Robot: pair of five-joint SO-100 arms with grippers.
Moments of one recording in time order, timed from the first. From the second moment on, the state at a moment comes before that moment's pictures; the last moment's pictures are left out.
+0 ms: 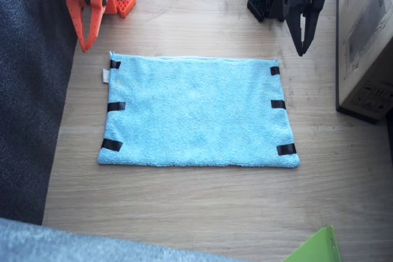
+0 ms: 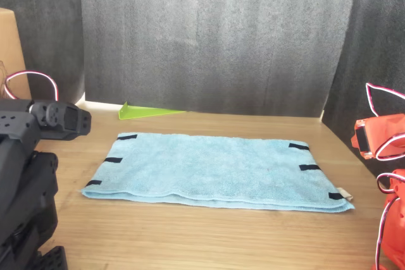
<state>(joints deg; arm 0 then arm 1) 86.5 181.8 164.6 59.7 90.4 91.5 179.6 162.4 61.0 79.8</state>
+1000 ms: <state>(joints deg) 89.6 181.8 164.6 58.6 90.5 88.2 179.6 161.8 60.1 80.3</state>
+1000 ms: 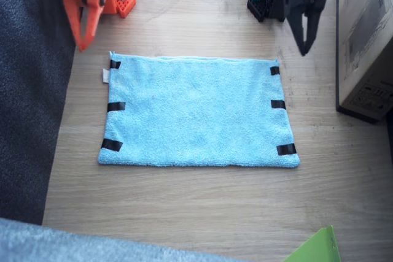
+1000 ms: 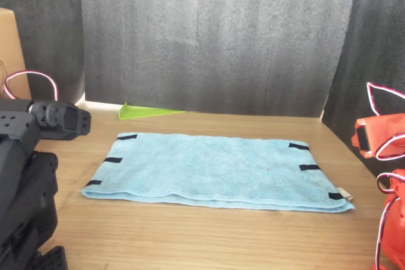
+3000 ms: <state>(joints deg) 81.7 108.5 124.9 61.6 90.6 98.6 87.5 102.7 74.9 81.2</state>
